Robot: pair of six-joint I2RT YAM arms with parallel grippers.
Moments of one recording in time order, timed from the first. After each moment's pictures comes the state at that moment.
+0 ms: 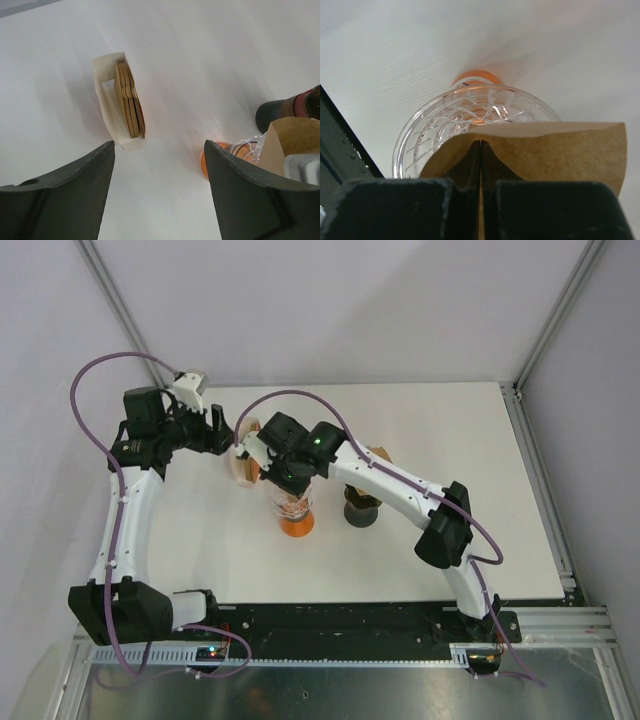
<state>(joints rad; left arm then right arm) 0.09 1.24 1.30 -0.63 0.54 0.17 1.01 2.11 2.21 -1.07 -0.05 -0.21</state>
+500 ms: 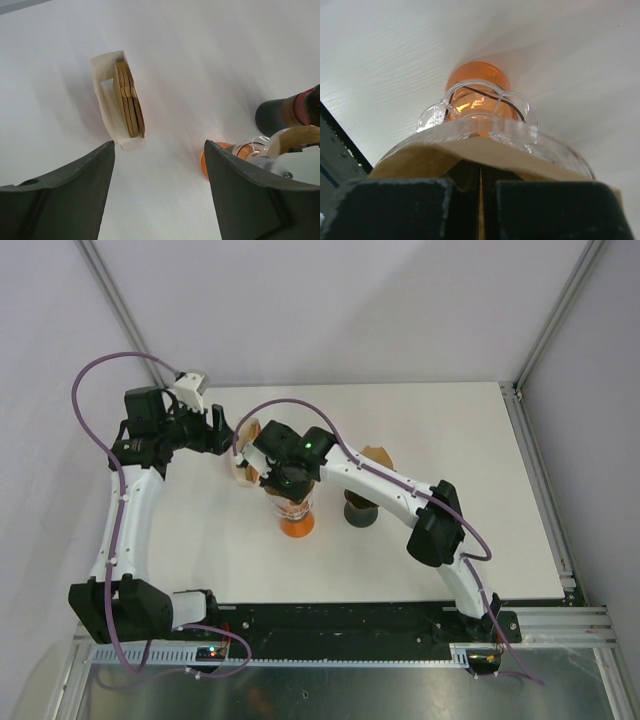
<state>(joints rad) 0.09 1.25 1.30 -0.63 0.54 0.17 1.02 2.17 2.21 -1.10 -0.03 -0.21</state>
